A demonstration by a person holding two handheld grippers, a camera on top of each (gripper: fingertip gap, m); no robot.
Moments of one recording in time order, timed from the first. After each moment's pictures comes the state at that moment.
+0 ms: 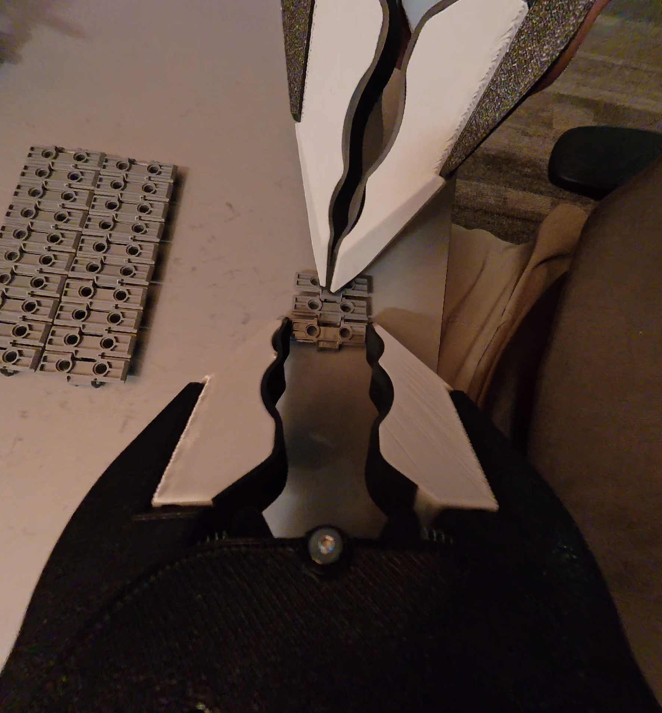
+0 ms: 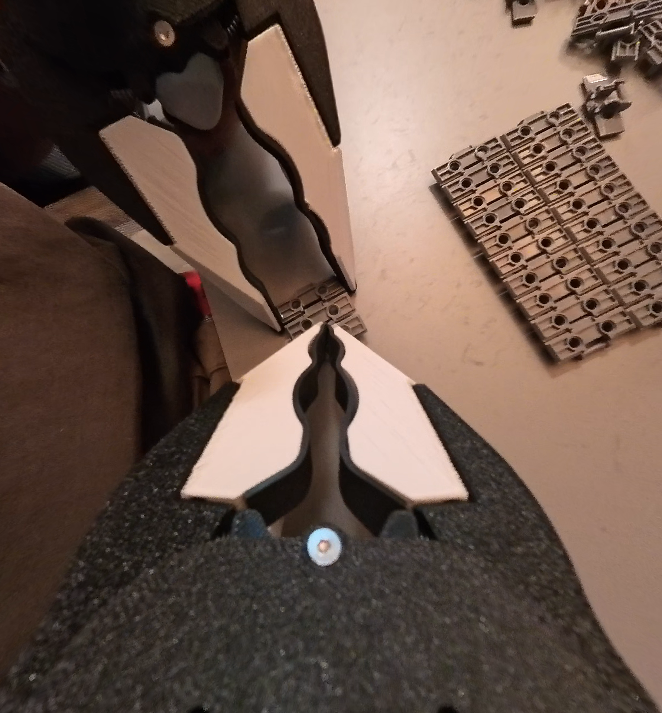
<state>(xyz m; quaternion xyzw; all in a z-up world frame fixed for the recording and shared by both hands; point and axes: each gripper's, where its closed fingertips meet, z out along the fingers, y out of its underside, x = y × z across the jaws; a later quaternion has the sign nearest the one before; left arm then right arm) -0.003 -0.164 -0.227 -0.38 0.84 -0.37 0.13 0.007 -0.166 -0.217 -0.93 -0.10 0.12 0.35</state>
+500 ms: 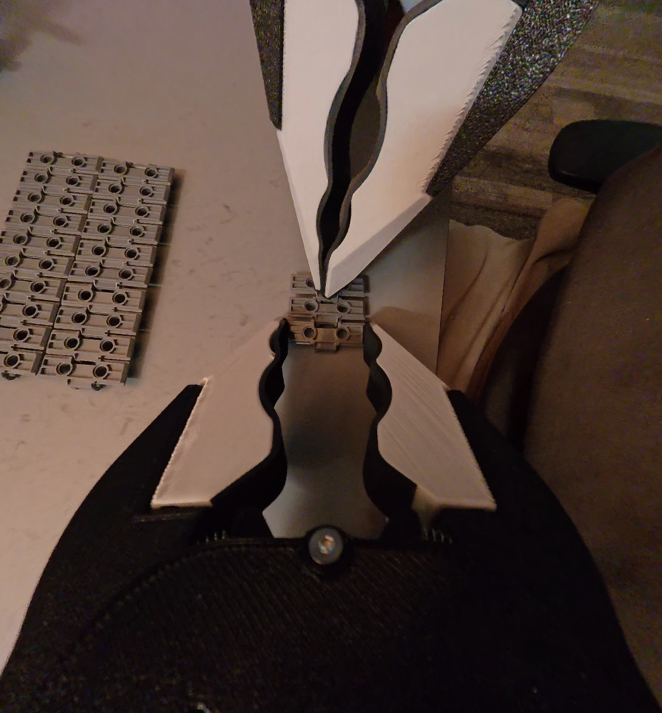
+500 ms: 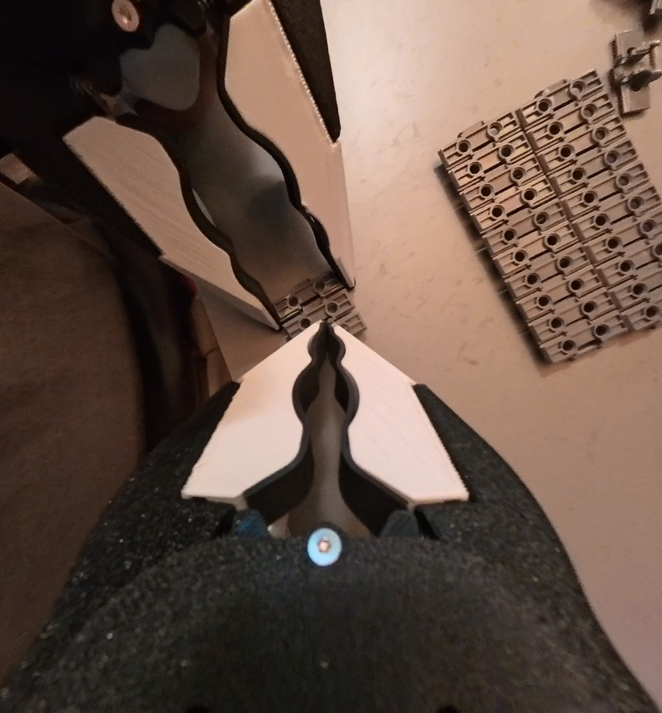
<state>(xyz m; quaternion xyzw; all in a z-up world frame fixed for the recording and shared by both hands) -0.004 -0.165 -0.227 -0.37 0.84 -0.37 0.13 0.007 -0.166 -0.220 -0.95 -0.11 0.09 0.27</state>
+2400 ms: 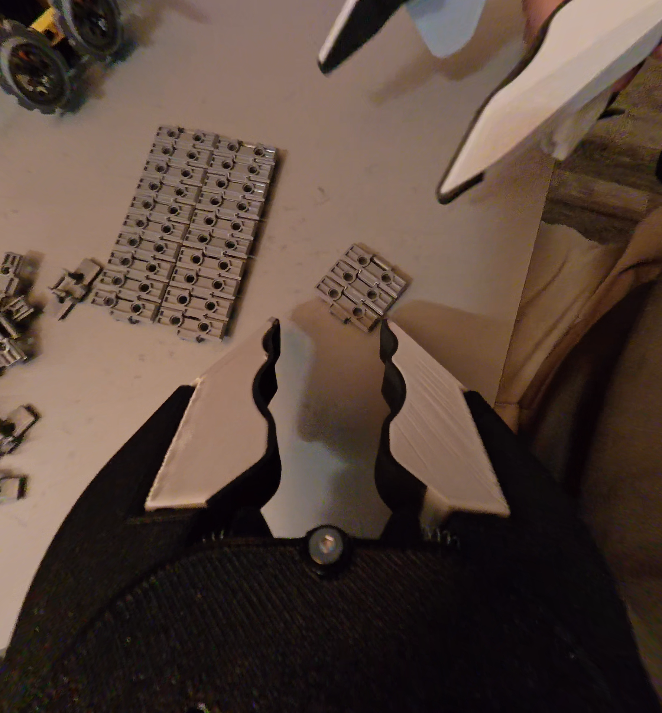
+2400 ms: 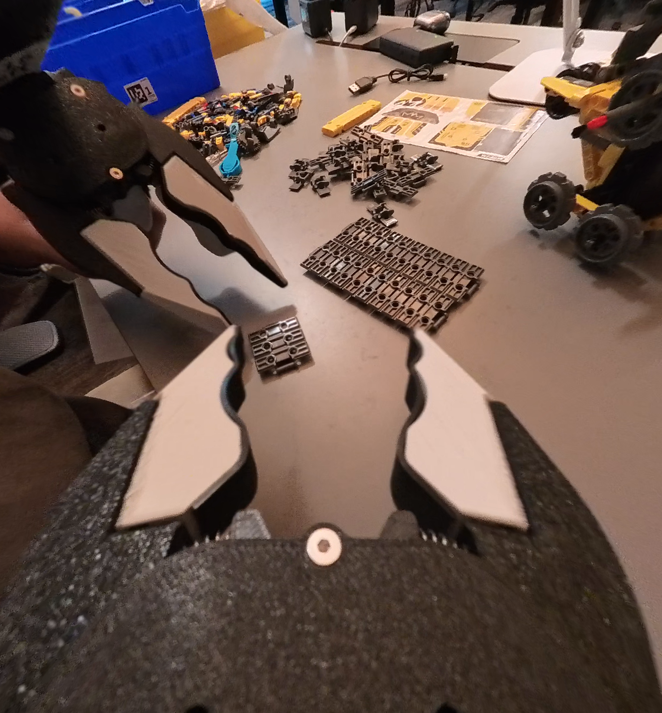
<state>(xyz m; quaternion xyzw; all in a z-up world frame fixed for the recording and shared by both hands) 0.012 -0.124 -0.217 -0.43 0.83 -0.32 0.19 0.061 -0.172 -0.174 -0.84 0.07 0.04 0.54</state>
